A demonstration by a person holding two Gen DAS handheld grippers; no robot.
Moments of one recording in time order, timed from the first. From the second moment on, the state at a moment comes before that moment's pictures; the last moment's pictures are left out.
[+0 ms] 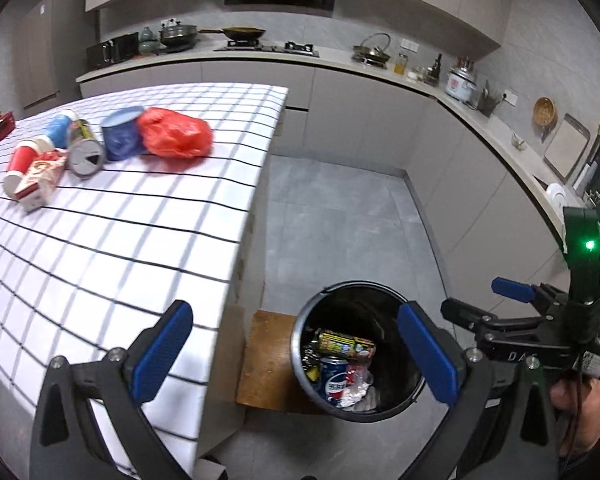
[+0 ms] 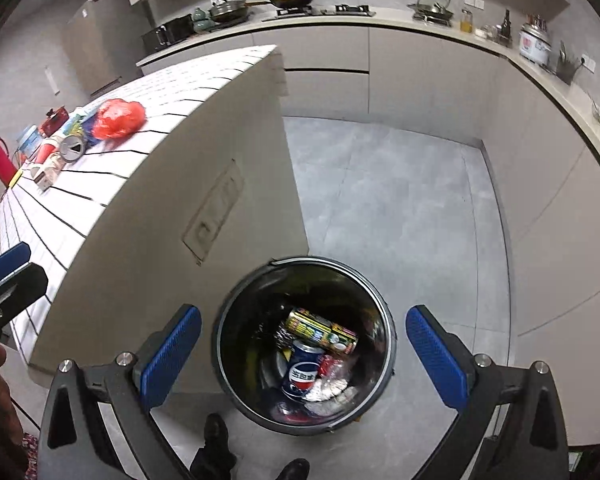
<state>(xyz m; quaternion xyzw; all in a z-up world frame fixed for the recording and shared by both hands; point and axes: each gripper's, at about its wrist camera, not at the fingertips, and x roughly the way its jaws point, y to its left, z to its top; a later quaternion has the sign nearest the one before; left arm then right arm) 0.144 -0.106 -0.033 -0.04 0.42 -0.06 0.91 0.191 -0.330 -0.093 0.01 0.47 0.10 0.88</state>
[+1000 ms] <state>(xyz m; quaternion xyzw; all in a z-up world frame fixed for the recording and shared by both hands) 0.169 0.123 -0.028 -0.10 0.41 0.05 0.91 0.249 -0.138 -0.031 -0.07 0.44 0.17 0.88</state>
